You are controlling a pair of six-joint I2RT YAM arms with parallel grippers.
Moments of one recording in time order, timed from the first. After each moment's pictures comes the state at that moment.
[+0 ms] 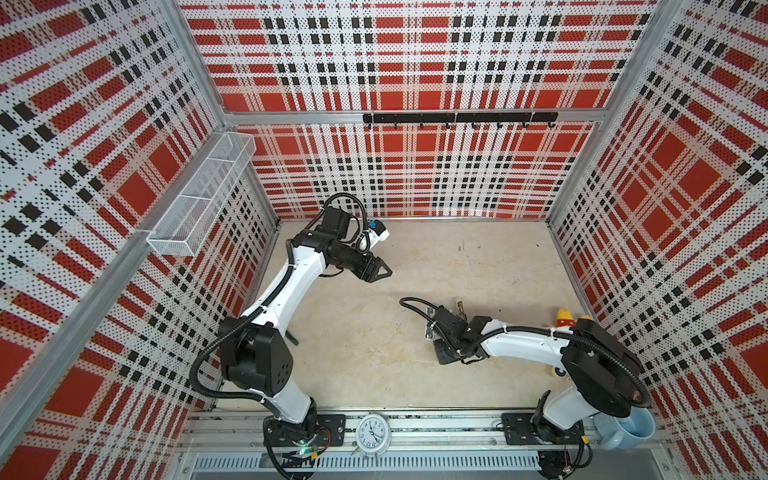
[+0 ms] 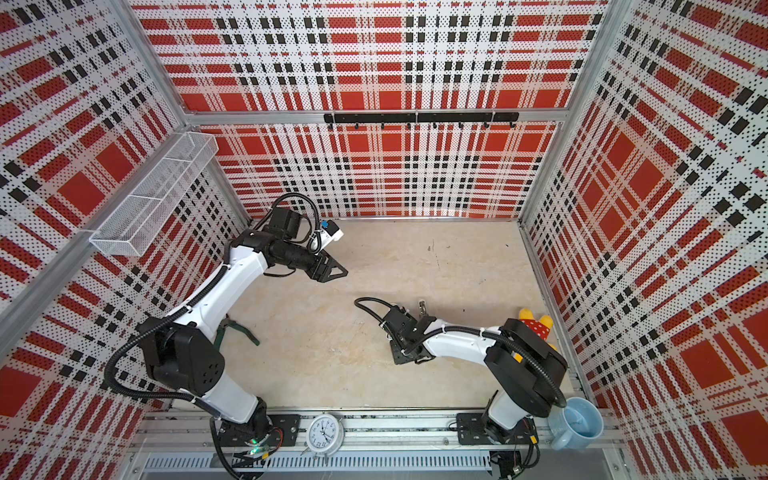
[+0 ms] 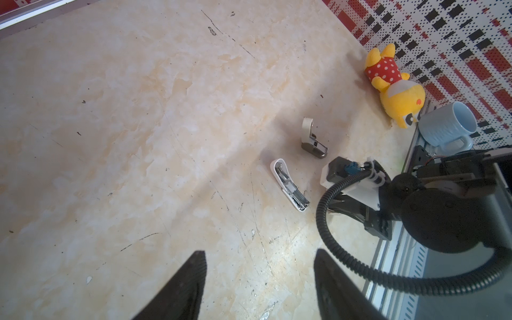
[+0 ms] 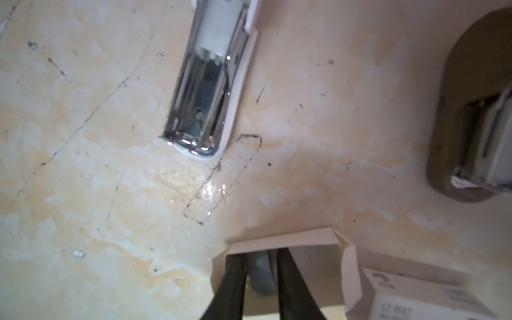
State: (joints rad) left arm -0.25 1.63 1.54 -0.94 0.67 0.37; right arm 0.92 1.58 0.82 -0.53 0.13 0.62
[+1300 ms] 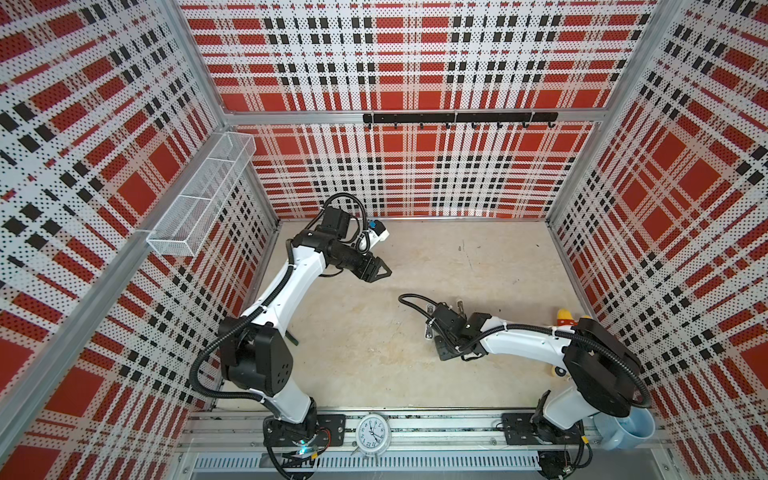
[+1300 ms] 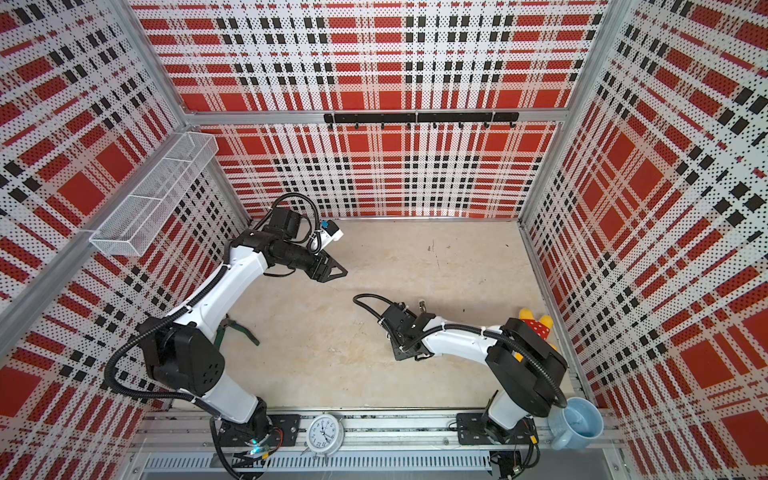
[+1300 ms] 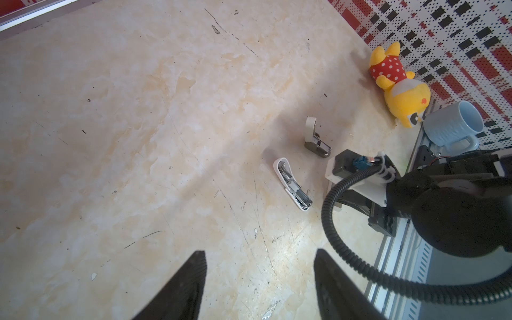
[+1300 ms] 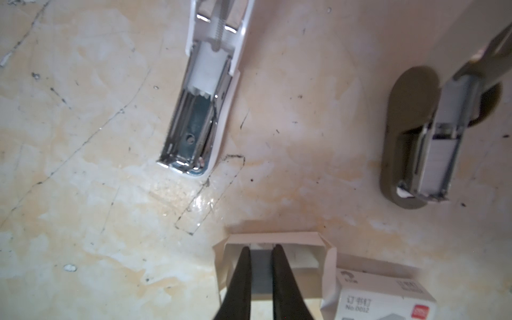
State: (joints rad) left arm -0.25 1.63 1.54 -0.94 0.65 0.37; right arm 0.92 1.58 0.86 -0.58 0.19 0.59
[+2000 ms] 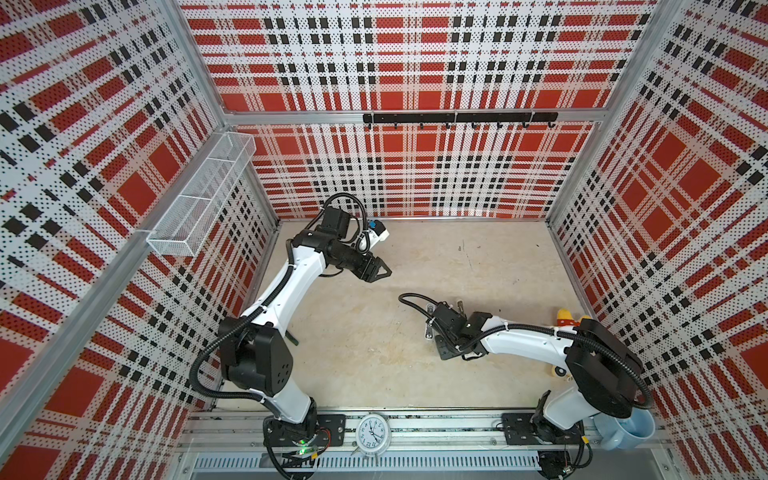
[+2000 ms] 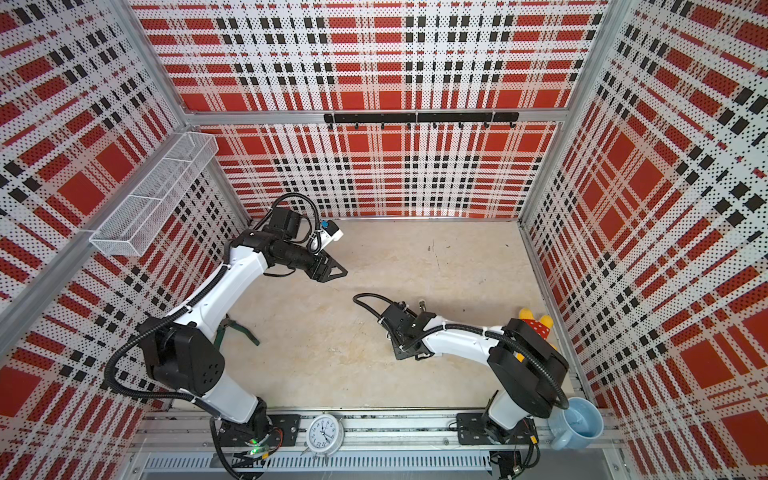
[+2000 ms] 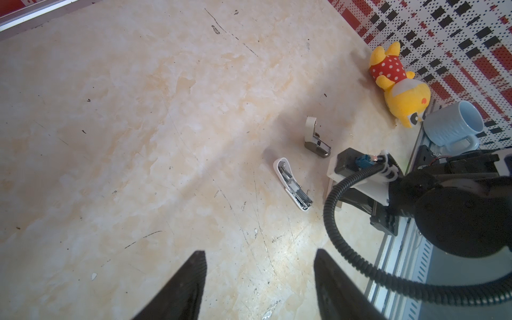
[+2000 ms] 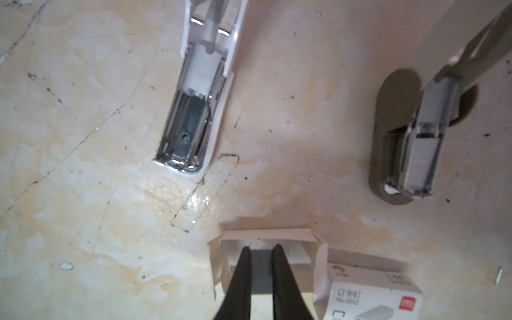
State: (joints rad) left arm -0.25 1.63 1.54 -0.94 0.65 0.37; right arm 0.92 1.57 0.87 -0.60 0.21 0.59
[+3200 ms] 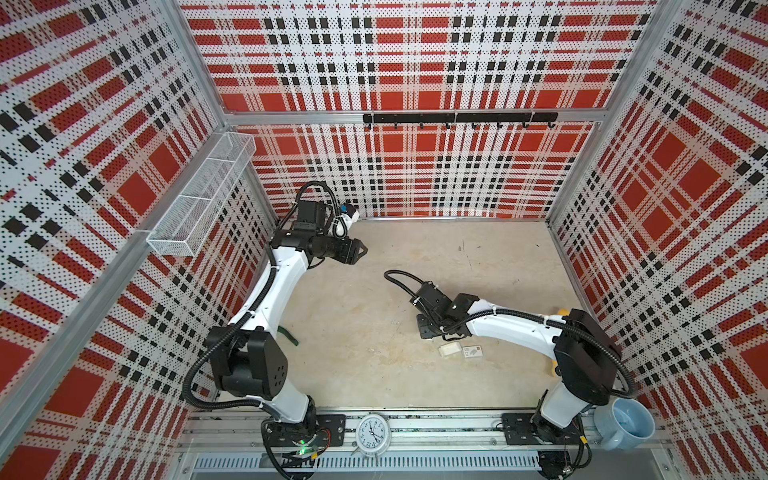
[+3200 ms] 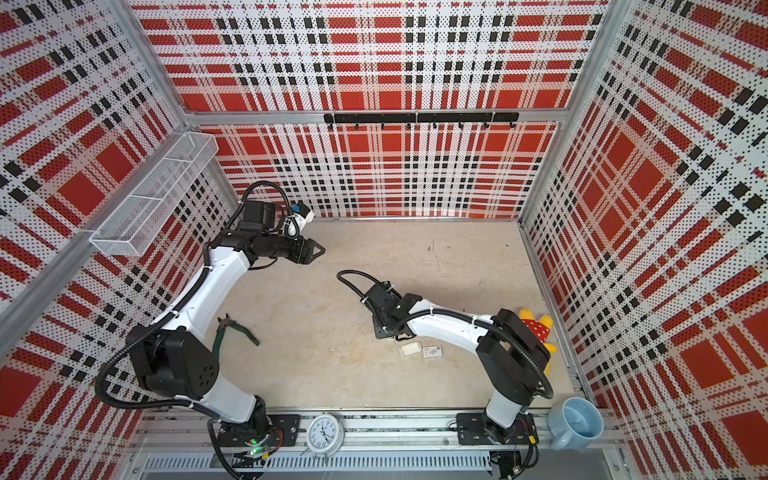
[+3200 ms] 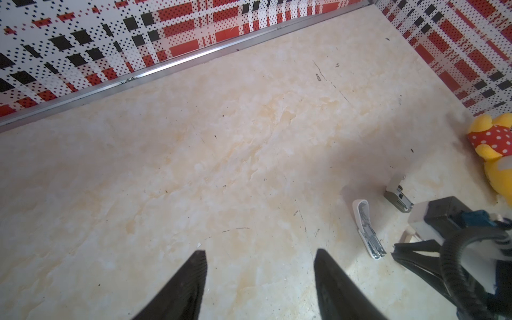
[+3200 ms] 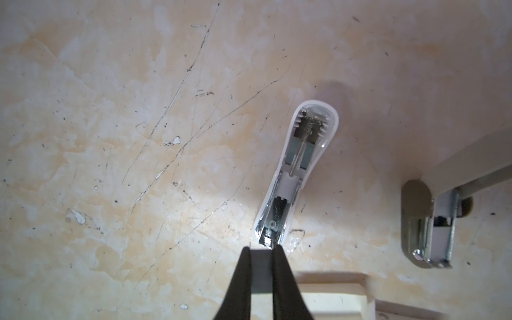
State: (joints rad) left arm -0.11 1.59 1.52 -0.76 0.45 0.23; right arm 0.92 1.71 1.15 -0.62 0.21 0.66
